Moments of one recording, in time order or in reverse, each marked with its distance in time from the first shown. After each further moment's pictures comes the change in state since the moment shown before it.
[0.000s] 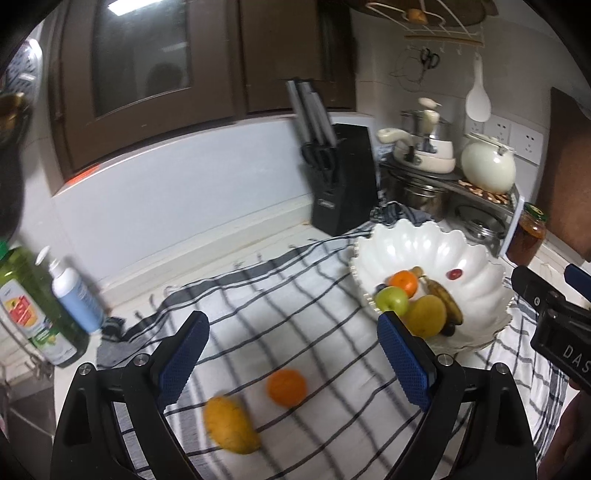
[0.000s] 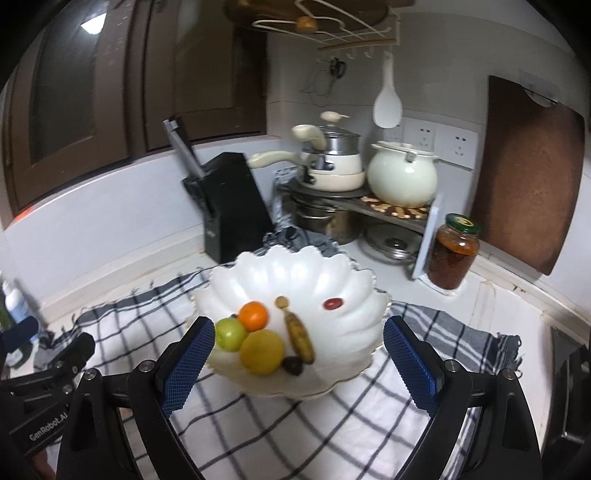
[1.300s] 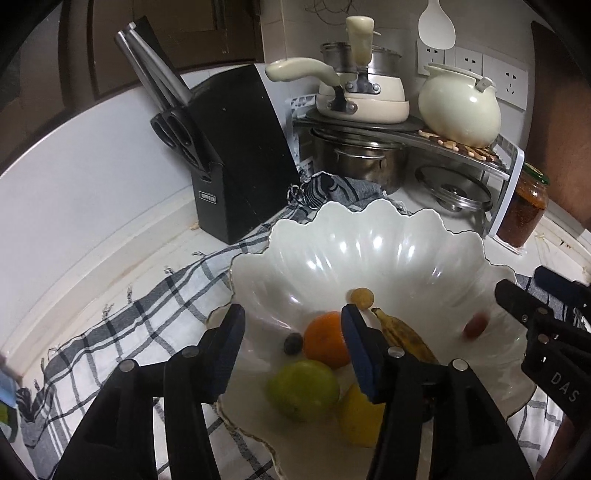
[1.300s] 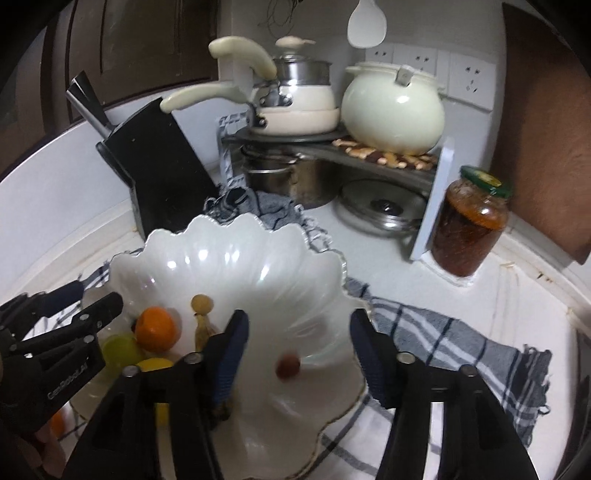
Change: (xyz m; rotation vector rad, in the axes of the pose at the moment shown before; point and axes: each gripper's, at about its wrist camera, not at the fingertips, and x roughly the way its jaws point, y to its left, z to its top) left arm 0.162 -0.133 0.044 0.169 0.101 -0.185; right arm 0.147 -0.079 0.006 0.045 0.147 -0.047
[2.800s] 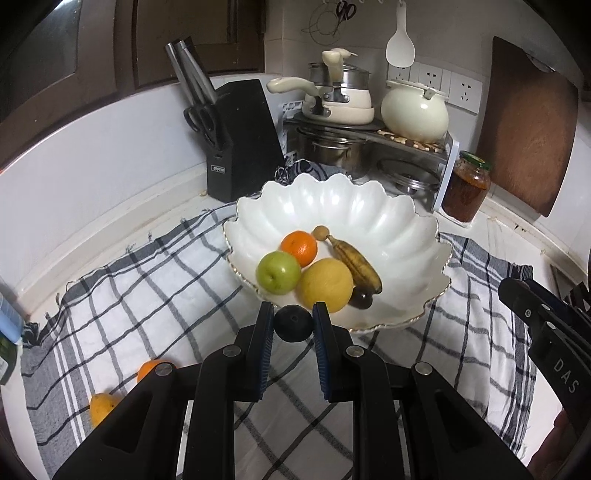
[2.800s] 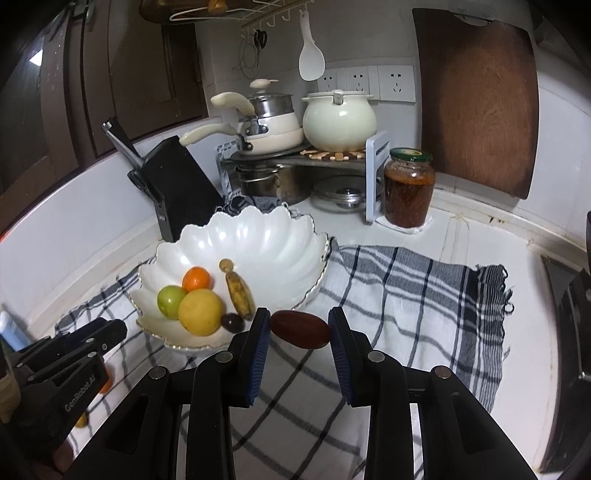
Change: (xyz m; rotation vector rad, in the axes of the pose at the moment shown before) left arm -0.113 -0.005 -0.076 -0.046 -0.008 -0.071; right arm -0.130 -0.013 -0.078 0.155 -0.069 0.003
